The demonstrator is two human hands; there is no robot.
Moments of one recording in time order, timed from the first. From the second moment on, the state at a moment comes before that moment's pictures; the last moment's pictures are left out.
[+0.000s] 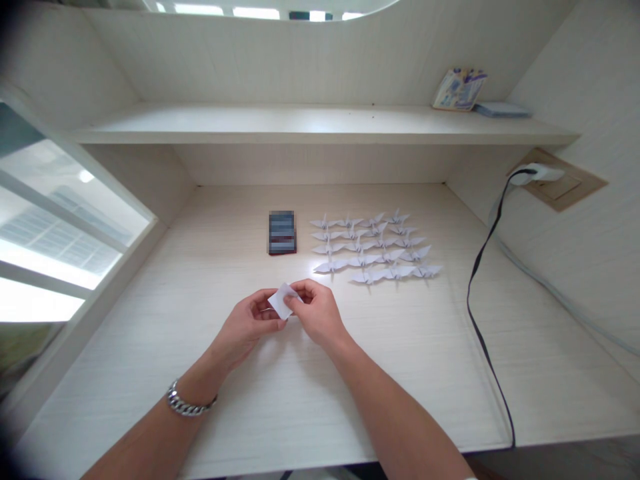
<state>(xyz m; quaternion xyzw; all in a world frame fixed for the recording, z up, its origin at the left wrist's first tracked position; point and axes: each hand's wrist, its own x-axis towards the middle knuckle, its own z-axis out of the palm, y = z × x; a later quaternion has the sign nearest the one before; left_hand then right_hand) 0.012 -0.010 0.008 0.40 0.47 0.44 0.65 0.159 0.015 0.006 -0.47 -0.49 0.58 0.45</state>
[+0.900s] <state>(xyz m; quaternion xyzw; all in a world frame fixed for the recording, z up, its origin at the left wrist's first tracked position) 0.006 -0.005 0.009 0.39 0.51 0.47 0.61 0.164 0.016 0.011 -0.42 -0.44 0.69 0.40</state>
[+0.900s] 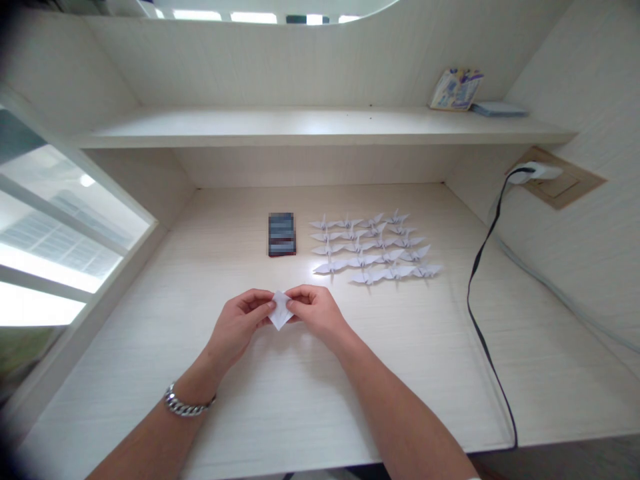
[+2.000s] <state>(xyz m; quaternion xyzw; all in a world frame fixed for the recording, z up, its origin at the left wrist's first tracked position) 0.011 -0.007 0.010 0.38 0.53 0.47 0.59 0.159 0.016 0.005 -0.47 -0.44 0.61 0.46</state>
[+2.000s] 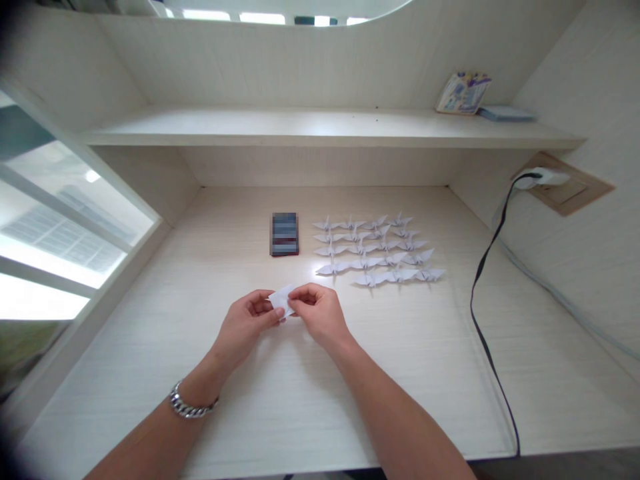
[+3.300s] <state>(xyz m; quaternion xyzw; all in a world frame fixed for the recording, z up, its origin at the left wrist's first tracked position) 0.005 -0.006 -0.008 0.52 0.55 0.41 0.51 0.169 0.021 0.005 -0.45 -0.47 0.67 0.37</state>
